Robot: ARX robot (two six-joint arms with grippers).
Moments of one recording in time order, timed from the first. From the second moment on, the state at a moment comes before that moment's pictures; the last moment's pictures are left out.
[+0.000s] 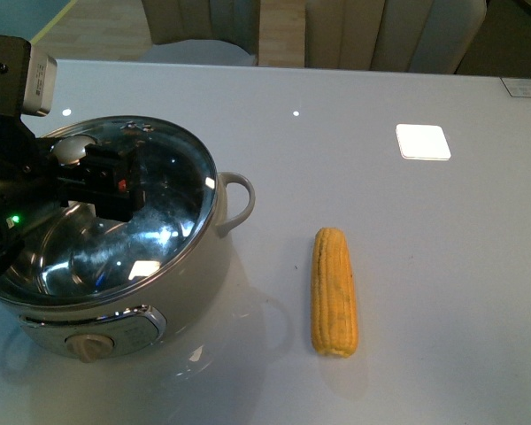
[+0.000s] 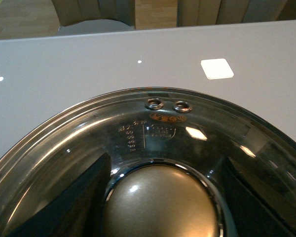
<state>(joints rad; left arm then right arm) -0.20 2.11 0.51 1.24 0.03 0.04 0.00 0.01 0.02 0.00 0.00 0.00</state>
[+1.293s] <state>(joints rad) 0.34 1.85 0.67 1.04 0.16 0.11 0.00 0.01 0.02 0.00 0.00 0.00</state>
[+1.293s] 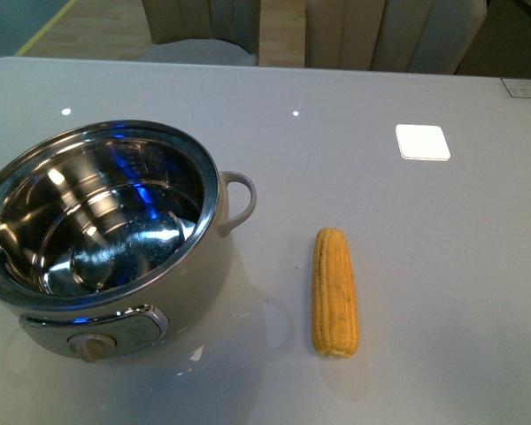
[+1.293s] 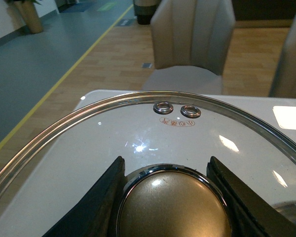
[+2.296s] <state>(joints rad) 0.59 2.61 1.02 1.29 0.30 0.11 0.00 0.01 0.02 0.00 0.00 0.00</state>
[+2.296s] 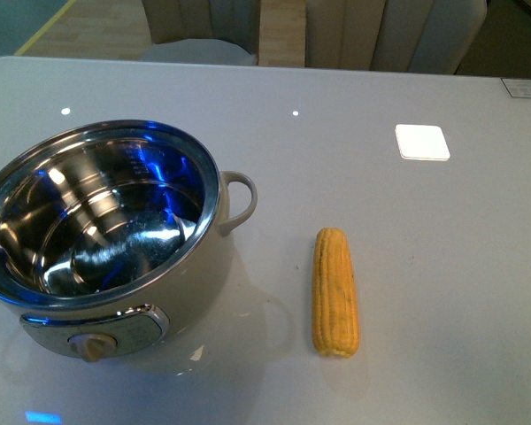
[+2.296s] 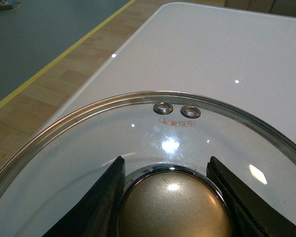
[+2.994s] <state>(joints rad) 0.56 2.74 1.08 1.34 0.30 0.12 0.00 0.01 0.02 0.00 0.00 0.00</state>
